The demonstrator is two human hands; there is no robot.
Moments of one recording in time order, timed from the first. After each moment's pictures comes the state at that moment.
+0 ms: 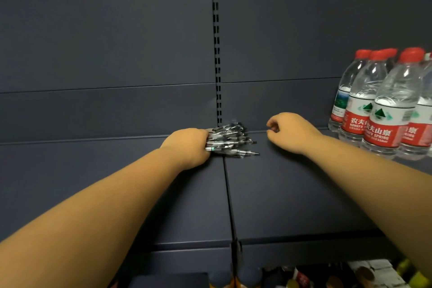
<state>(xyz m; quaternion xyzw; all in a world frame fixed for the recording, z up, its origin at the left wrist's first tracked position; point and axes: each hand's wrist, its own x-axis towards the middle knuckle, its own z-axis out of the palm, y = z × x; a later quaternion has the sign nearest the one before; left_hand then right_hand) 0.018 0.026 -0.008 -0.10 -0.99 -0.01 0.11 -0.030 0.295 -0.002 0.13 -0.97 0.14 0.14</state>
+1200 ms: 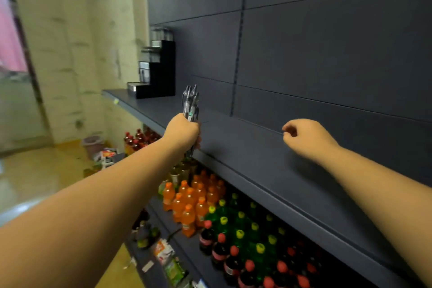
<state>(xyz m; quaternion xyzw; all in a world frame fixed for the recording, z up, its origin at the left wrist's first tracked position) 0.364 -0.471 0.016 0.36 -0.69 -0.49 0.40 0.130 -0.280 0.036 0.47 -0.84 0.23 0.11</state>
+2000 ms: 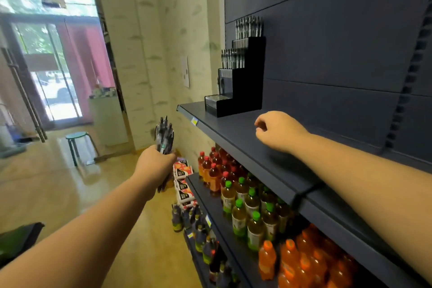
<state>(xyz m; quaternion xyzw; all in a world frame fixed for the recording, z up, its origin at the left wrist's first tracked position) 0.543 -0.849 -0.031 0.56 -0.61 -0.36 0.43 0.249 -0.775 0.031 0.65 -0.72 0.22 0.07</state>
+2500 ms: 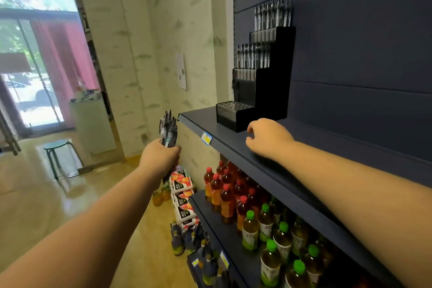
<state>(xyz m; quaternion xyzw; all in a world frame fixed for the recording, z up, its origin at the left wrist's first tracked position) 0.543 -1.084 -0.021 0.52 -0.64 -0.36 0.43 0.289 -0.999 0.015 0.62 -0.76 0.16 0.09</state>
